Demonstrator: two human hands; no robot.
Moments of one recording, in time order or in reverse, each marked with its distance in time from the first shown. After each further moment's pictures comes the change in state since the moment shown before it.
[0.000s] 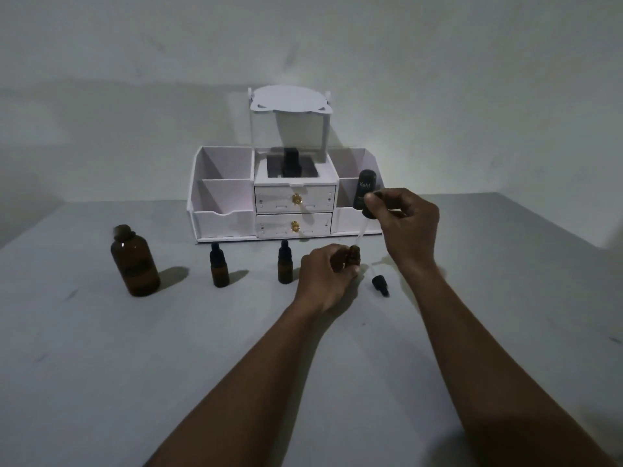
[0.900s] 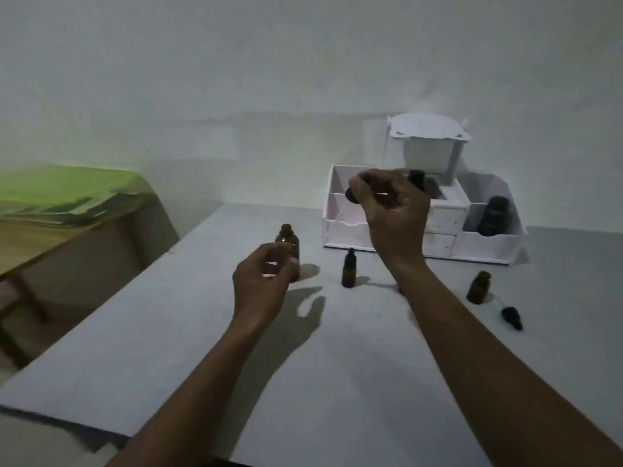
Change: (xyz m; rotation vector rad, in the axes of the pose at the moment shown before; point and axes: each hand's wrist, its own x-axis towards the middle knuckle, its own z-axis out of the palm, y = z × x) left_hand -0.101 -0.104 -0.227 -0.156 0.642 0.065; right_hand -0.060 -0.145 0.146 0.522 -0.191 -0.180
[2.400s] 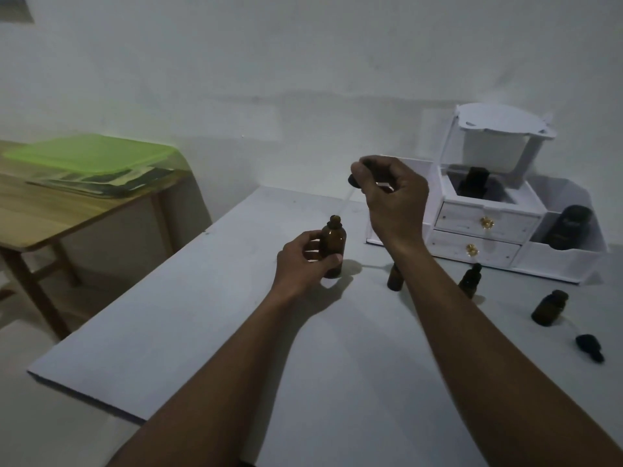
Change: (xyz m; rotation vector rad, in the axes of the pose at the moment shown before) left_hand 0.044 -0.041 0.005 -0.170 -0.154 -0.301; right_hand 0.002 0.028 0.085 -0.057 -0.103 0.073
